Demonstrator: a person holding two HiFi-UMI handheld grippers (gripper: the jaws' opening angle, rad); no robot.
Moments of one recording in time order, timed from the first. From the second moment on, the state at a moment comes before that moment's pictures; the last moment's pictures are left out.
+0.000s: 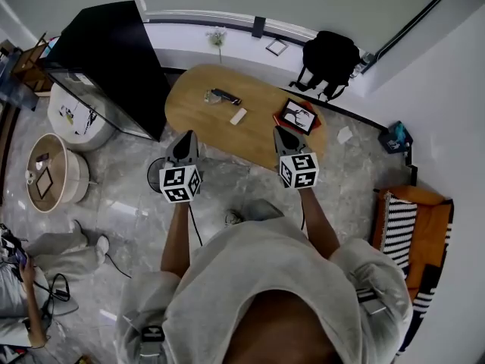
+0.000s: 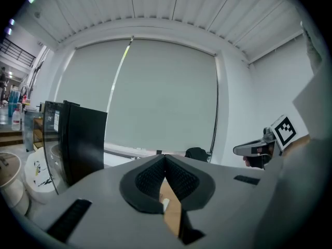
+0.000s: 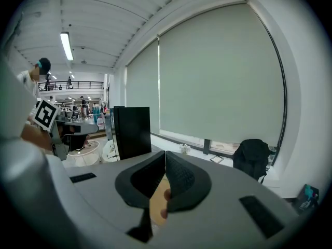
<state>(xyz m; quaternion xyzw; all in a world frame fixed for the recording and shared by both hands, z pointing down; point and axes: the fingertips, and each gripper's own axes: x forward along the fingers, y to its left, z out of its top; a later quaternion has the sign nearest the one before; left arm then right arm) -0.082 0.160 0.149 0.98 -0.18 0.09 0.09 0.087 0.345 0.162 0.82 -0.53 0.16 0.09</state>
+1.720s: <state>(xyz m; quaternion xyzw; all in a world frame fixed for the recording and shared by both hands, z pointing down) 0.116 0.041 0.211 0.94 -0.27 0.18 0.12 0.298 0.150 0.246 0.72 -0.65 0.23 0.09</state>
